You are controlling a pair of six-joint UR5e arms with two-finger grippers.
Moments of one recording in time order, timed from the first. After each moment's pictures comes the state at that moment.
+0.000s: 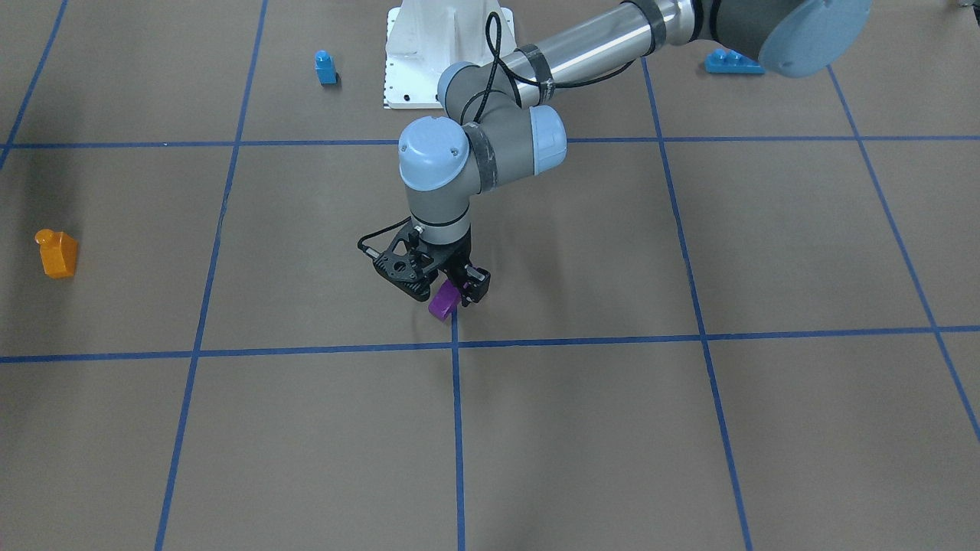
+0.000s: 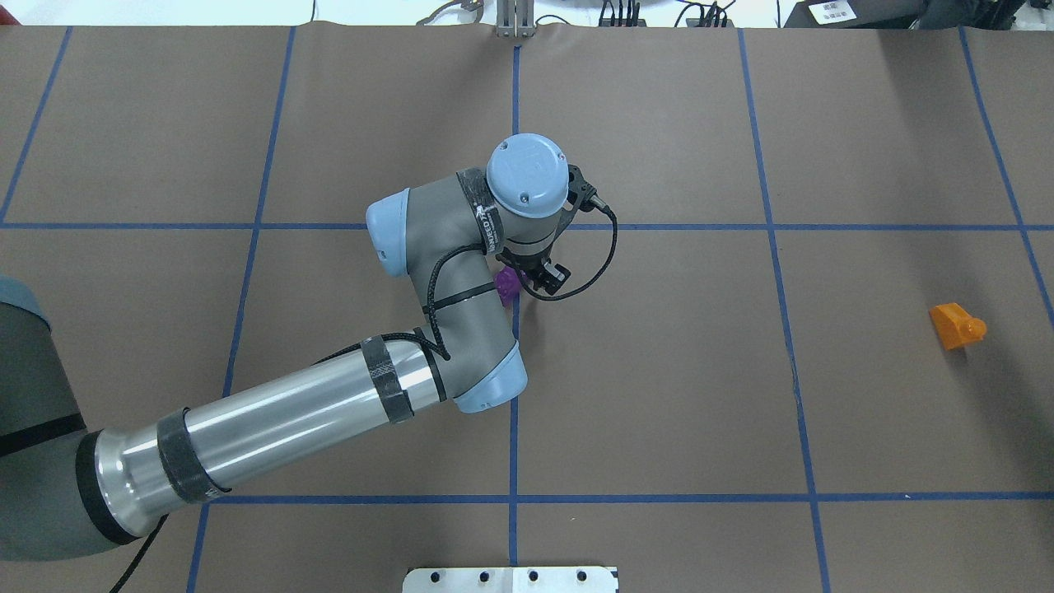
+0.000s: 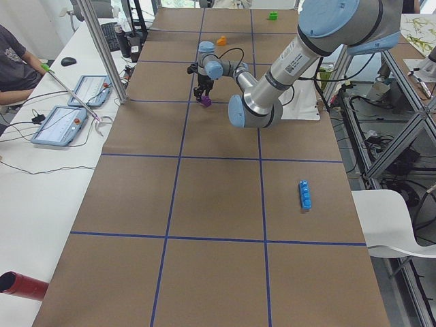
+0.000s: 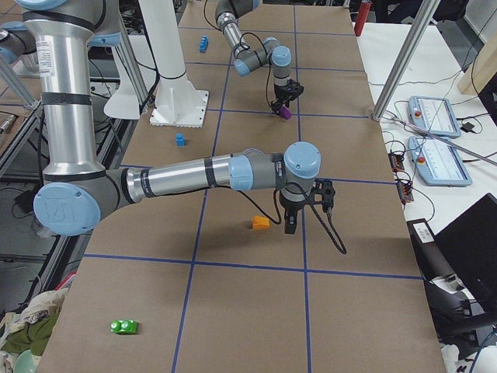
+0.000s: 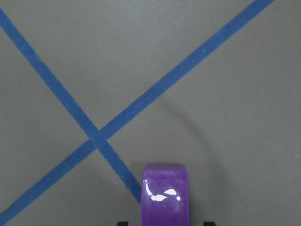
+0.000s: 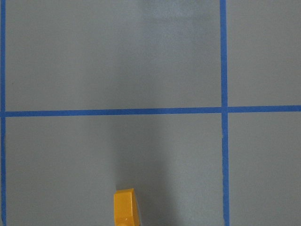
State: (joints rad) left arm -0.53 -2.61 -1.14 -1.73 -1.81 -0.51; right arm 1.51 -1.54 1.75 -1.66 2.43 0.17
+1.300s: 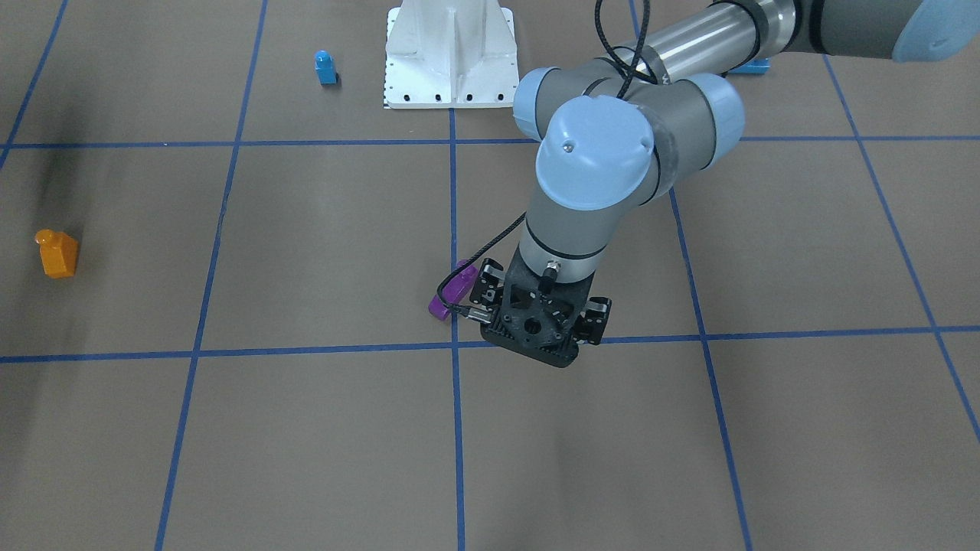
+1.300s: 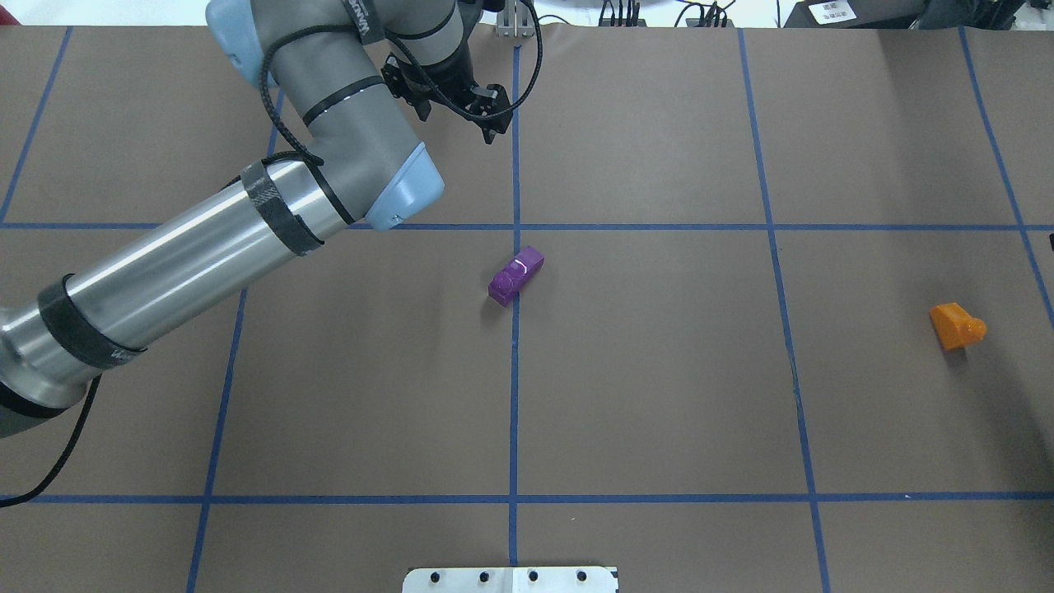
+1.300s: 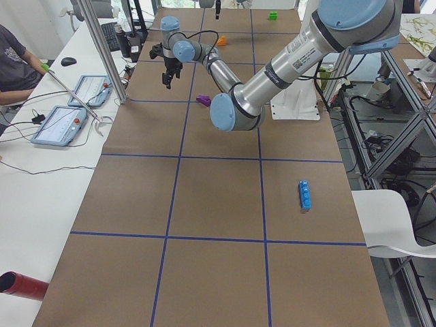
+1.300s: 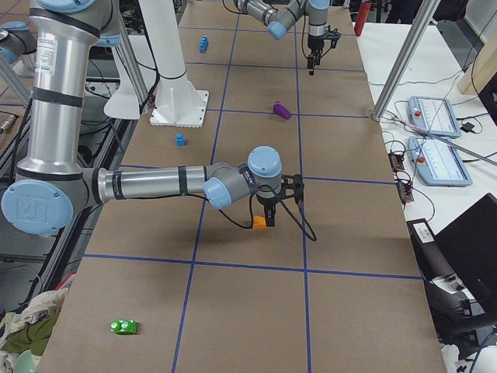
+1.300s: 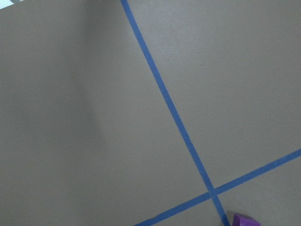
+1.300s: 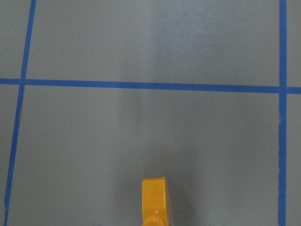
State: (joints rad) left arm -0.86 -2.55 -1.34 -1.57 -2.07 -0.57; right arm 1.27 -1.75 1.81 -1.15 2.36 0.51
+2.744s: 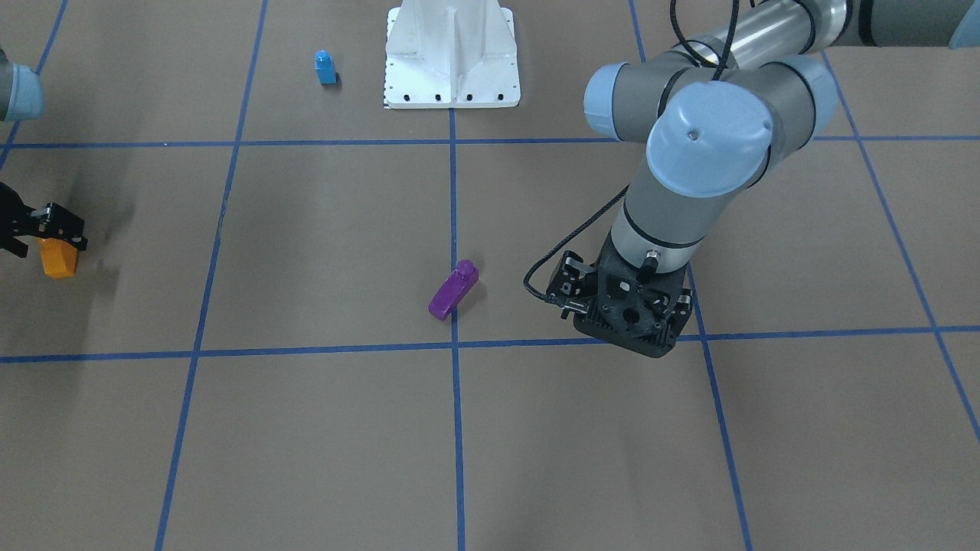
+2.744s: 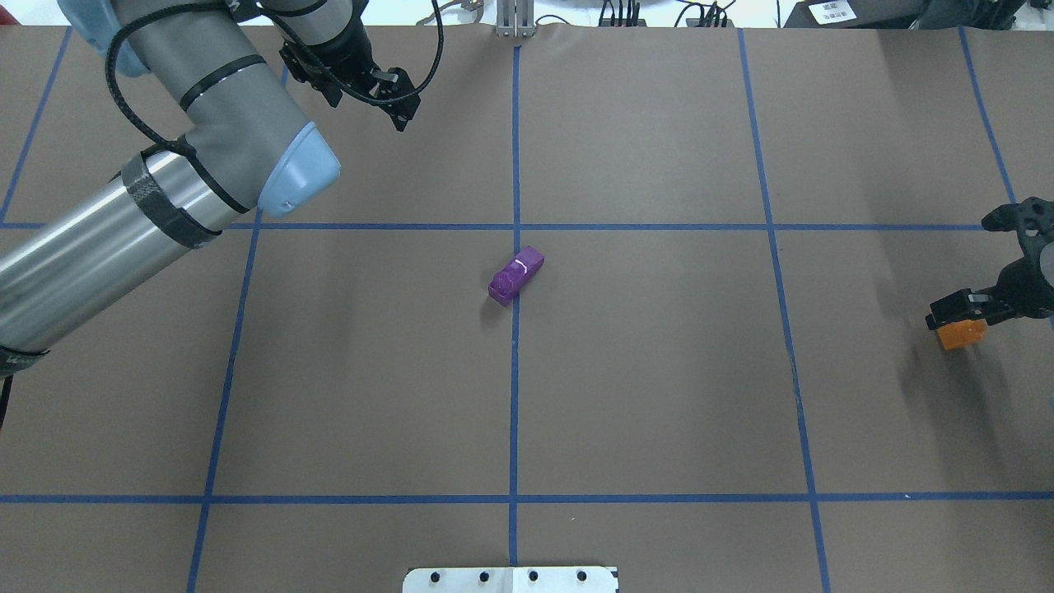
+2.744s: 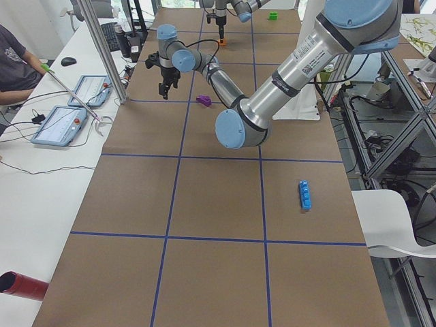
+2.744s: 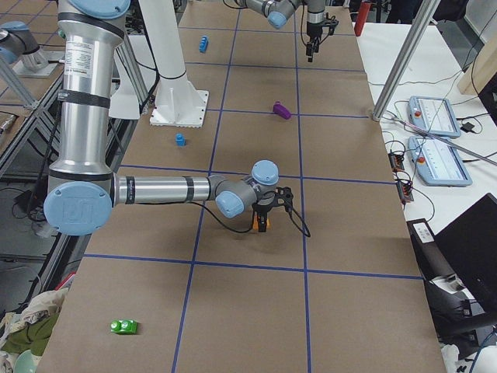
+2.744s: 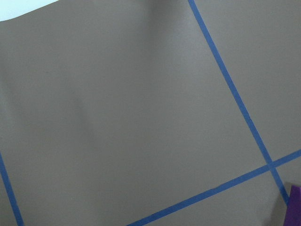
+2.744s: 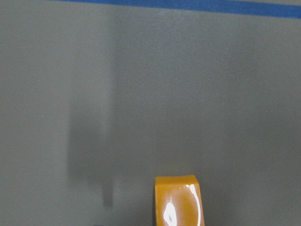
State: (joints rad) left arm -0.91 -2.43 -1.45 -1.55 -2.09 -0.52; right arm 1.02 -1.69 1.62 -1.01 2.23 0.65
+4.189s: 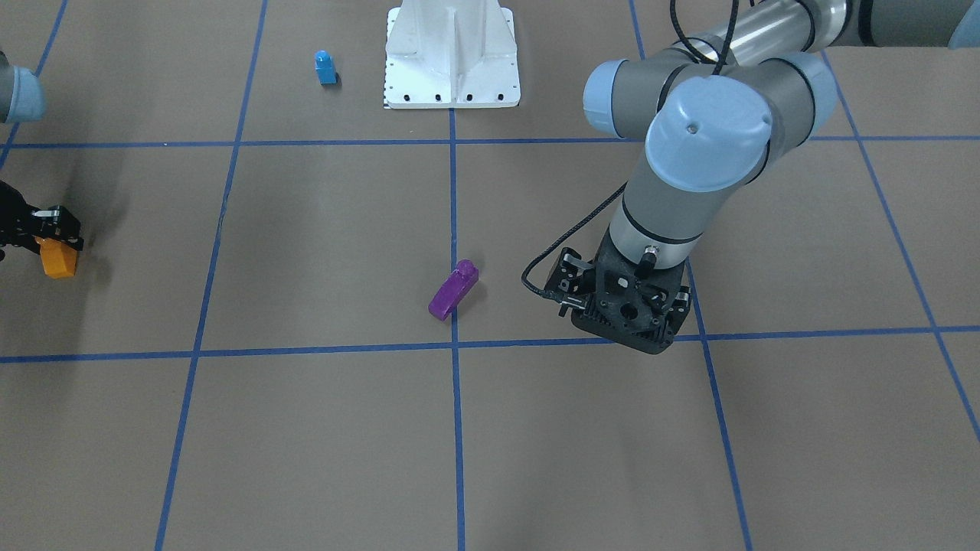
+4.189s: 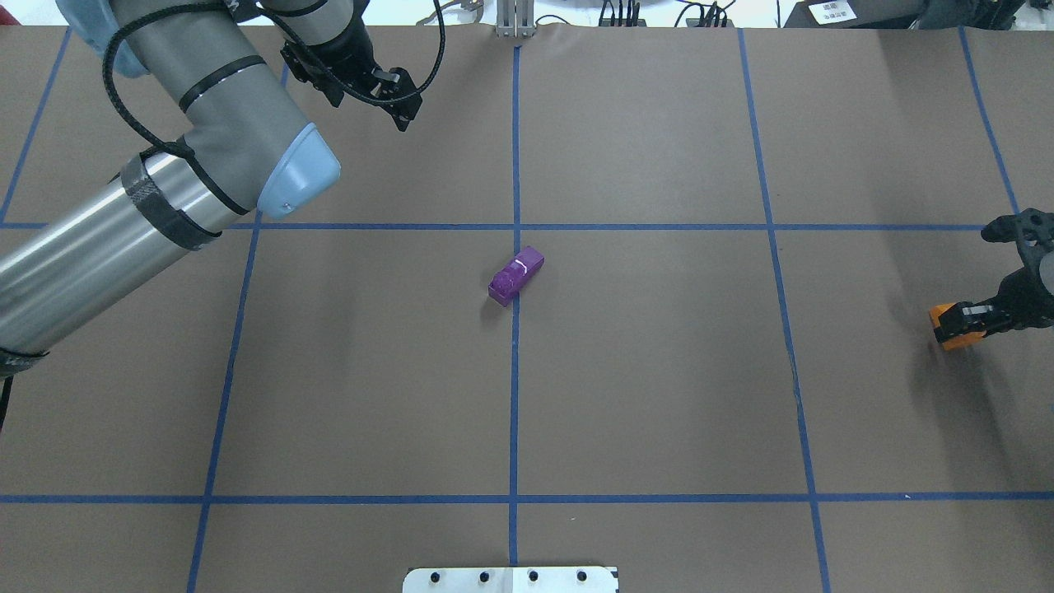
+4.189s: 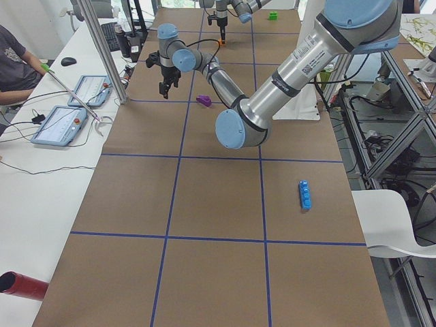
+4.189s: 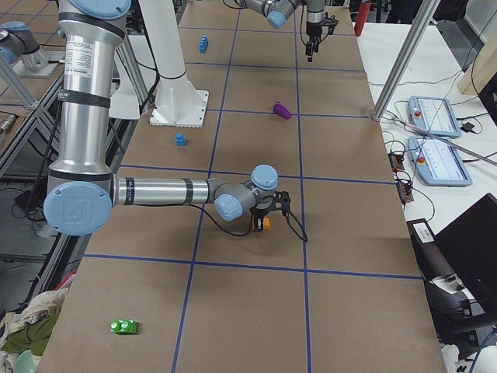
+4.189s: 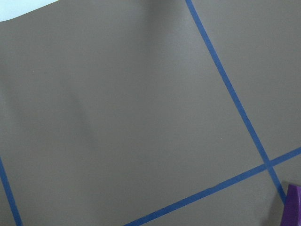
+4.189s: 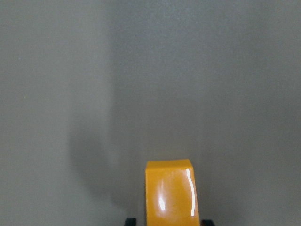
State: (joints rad) left arm -0.91 -2.43 -1.46 -1.55 -2.09 -0.53; right arm 1.01 -1.70 1.60 -1.01 2.26 0.64
